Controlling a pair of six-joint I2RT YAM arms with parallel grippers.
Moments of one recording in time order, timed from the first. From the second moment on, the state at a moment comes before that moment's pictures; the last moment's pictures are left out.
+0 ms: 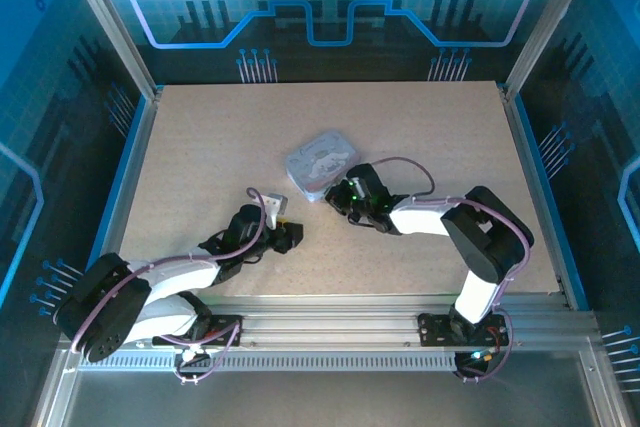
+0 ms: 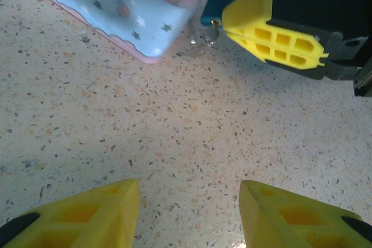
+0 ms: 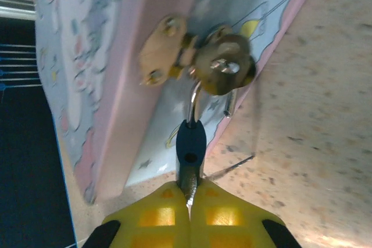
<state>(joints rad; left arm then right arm) -0.60 1.21 0.29 0.34 0.09 -0.46 0.68 1.75 0.82 0.27 -0.12 1.22</state>
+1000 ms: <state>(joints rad) -0.58 1.04 0.33 0.13 0.09 -0.42 0.42 1.33 0.80 -0.20 -0.28 0.67</state>
